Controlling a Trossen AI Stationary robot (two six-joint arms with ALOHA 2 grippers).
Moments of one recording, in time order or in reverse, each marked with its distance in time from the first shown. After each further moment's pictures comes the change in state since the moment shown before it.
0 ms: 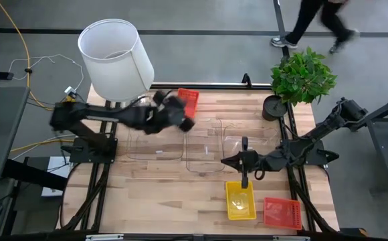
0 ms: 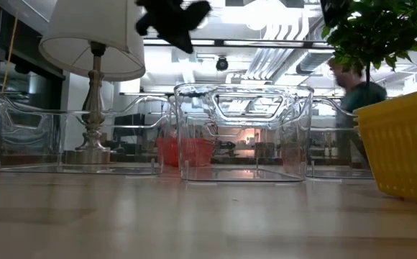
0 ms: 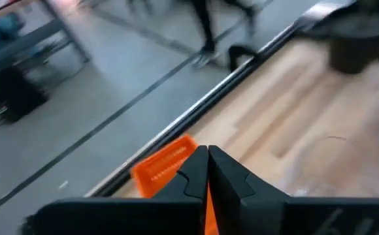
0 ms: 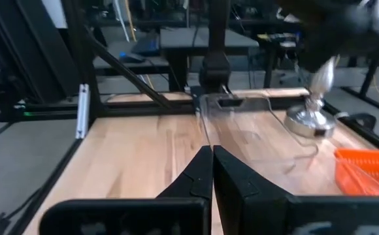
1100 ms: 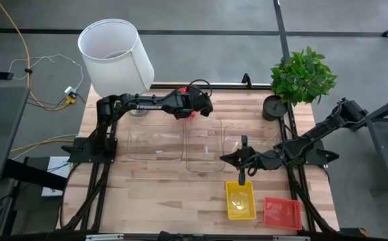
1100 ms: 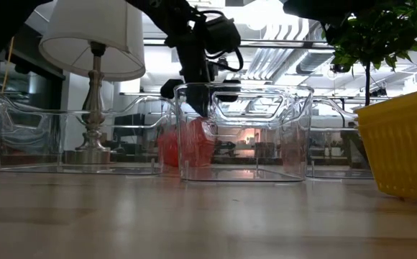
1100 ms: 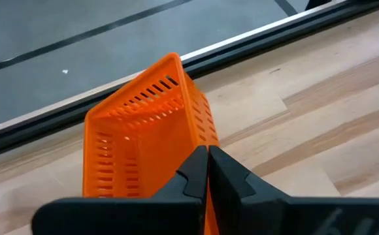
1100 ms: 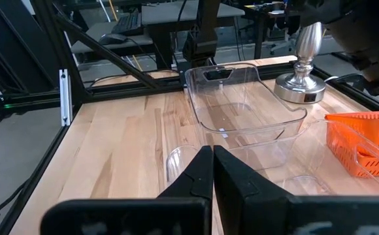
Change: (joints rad) left arm 0.252 0.507 0.310 -0.150 0.144 -0.426; right arm -0.039 0.002 0.000 -0.124 0.005 0.151
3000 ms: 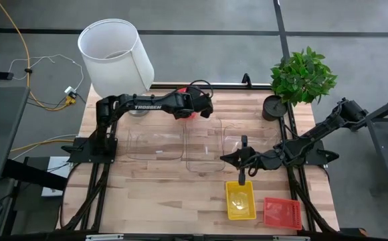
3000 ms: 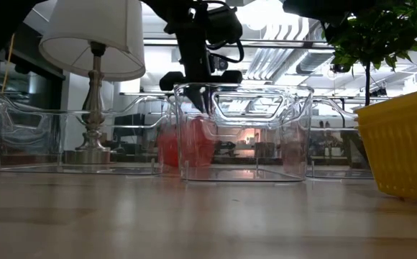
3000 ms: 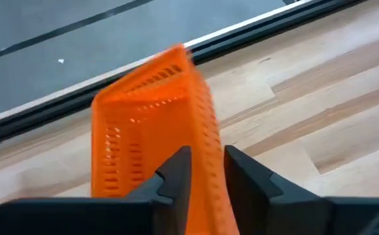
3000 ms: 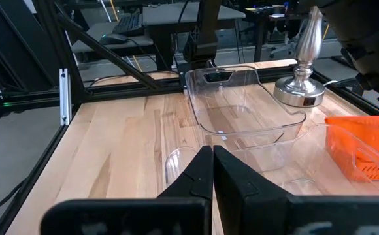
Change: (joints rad) left arm -0.029 -0.010 0.070 -0.134 0.029 -0.048; right arm 0.000 0.000 0.000 0.007 0.000 -0.022
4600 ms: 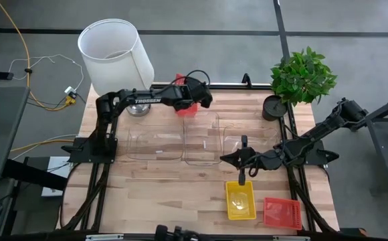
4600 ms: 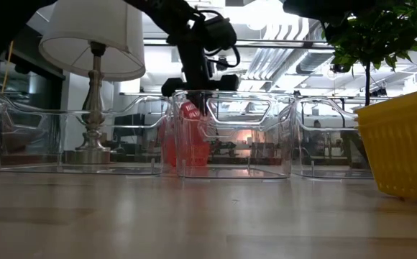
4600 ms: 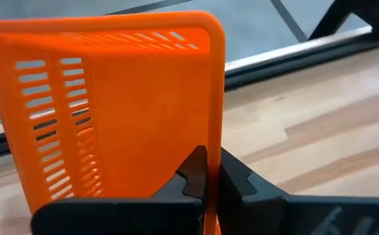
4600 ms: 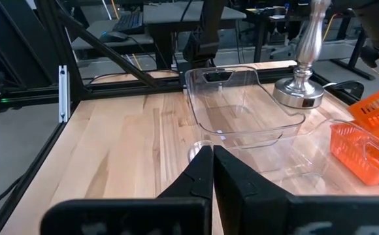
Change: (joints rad) left arm 0.097 0.010 0.000 0.100 0.026 0.017; right arm 0.000 0.000 0.000 -0.003 0.000 -0.017
